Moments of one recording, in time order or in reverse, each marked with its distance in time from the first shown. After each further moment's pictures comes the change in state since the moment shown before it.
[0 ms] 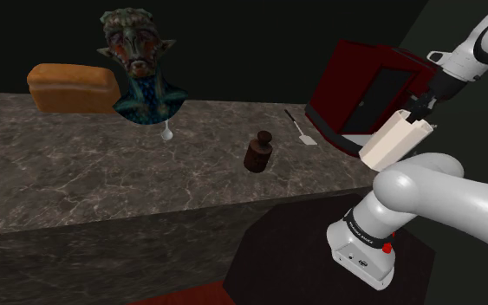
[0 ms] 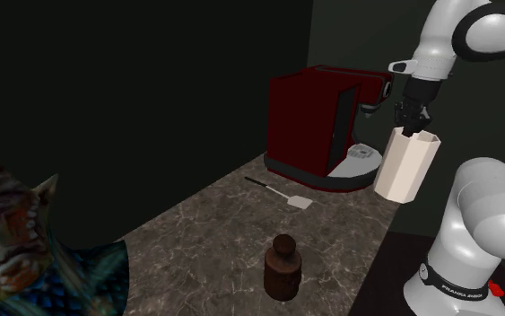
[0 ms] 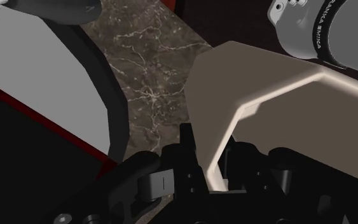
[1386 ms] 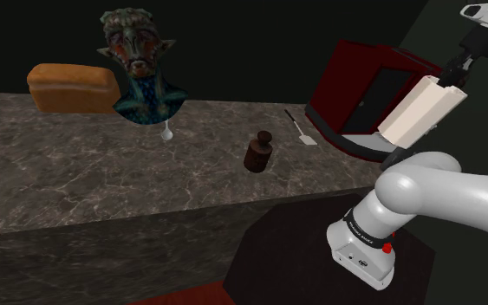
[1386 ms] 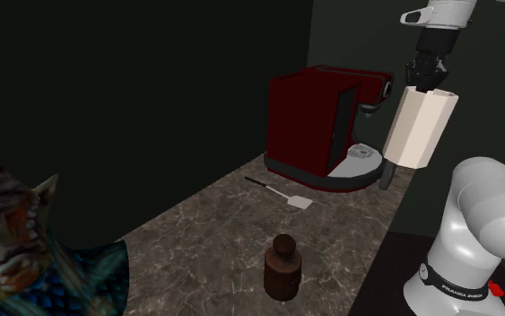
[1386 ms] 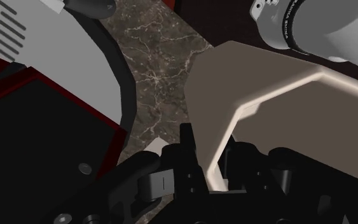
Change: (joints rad) arm 0.065 0.134 0.106 0.321 0.110 -0.188 -0.008
